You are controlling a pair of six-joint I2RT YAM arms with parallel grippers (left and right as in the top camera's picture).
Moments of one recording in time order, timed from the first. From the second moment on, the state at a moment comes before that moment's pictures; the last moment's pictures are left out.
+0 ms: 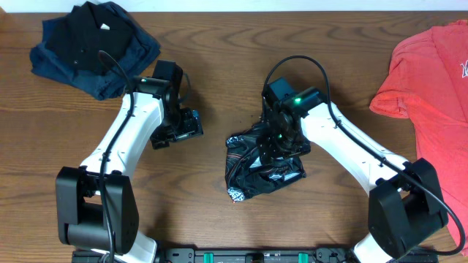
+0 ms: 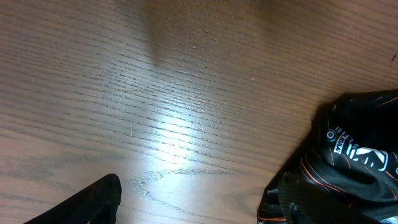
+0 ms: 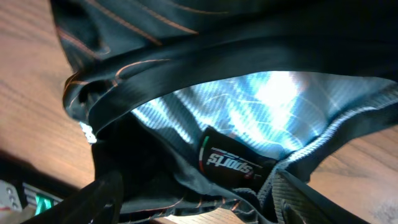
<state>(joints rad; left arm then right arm) -0.18 1.72 1.27 -1.10 0.12 -0.45 0.55 1.78 1.31 -1.11 -0.24 0.24</state>
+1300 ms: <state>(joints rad) -0.18 1.72 1.27 -1.10 0.12 -0.45 0.52 1.78 1.24 -1.27 0.07 0.56</state>
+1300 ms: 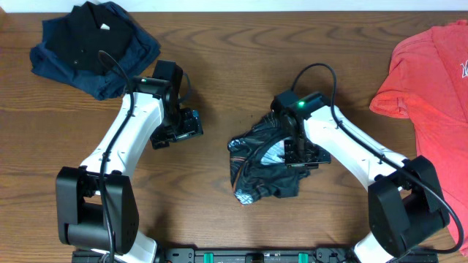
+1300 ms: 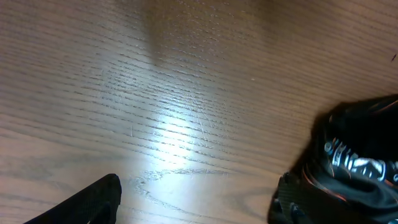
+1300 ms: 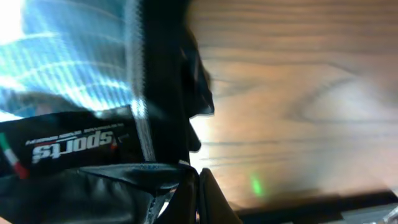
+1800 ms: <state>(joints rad) -0.18 1.72 1.27 -1.10 0.12 -0.45 0.52 1.78 1.33 -1.32 0.17 0.62</state>
